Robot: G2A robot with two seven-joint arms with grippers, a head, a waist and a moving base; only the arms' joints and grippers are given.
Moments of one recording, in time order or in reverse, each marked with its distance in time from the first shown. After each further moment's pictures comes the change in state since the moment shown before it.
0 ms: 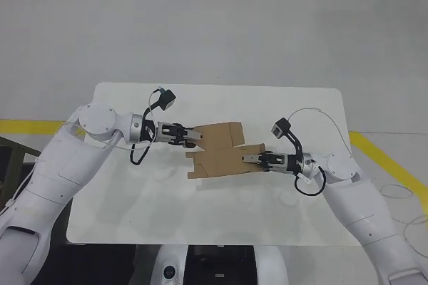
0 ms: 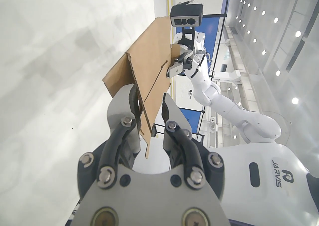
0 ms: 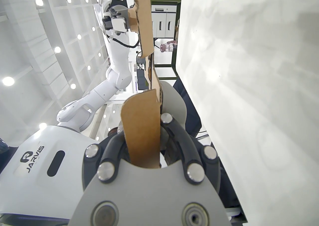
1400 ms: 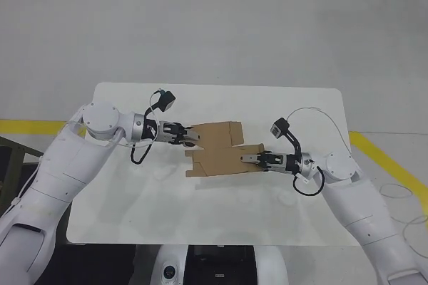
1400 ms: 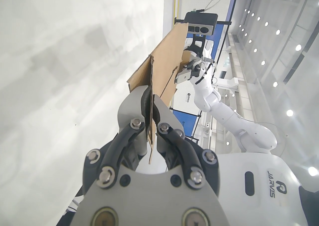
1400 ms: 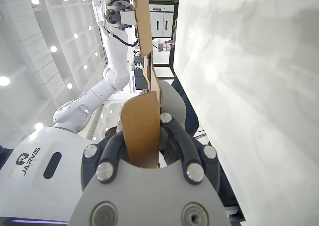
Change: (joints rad) left arm -0.004 -0.031 -0.014 0.048 0.024 0.067 -0.010; right arm -0.004 -0.007 0.006 -0.014 -0.027 0.008 -0.007
